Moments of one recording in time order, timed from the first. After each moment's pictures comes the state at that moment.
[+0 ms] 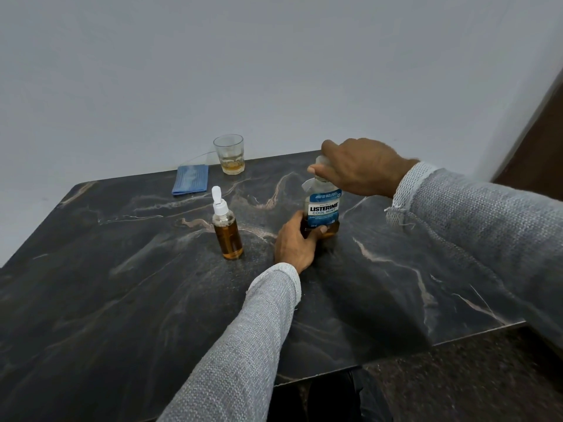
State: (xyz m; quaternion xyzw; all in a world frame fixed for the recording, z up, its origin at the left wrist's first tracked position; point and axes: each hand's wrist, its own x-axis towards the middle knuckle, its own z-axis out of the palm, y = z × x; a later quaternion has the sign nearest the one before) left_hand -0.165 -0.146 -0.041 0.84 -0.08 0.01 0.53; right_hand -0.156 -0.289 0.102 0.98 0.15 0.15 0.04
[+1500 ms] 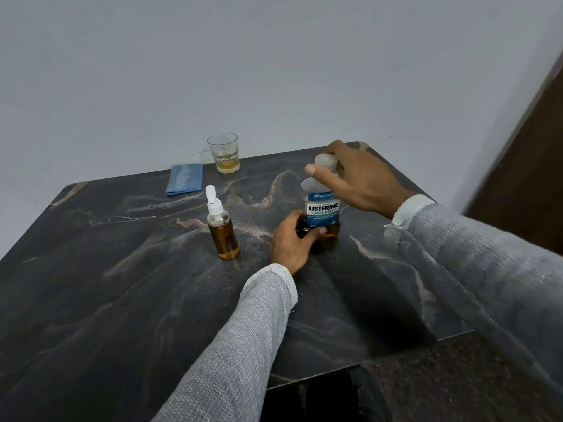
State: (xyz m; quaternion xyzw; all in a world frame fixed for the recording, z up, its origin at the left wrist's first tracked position) left_hand -0.164 -0.141 -0.046 0.82 -0.12 0.01 0.56; right_hand -0.169 -0.292 0.066 0.95 0.09 0.23 -0.18
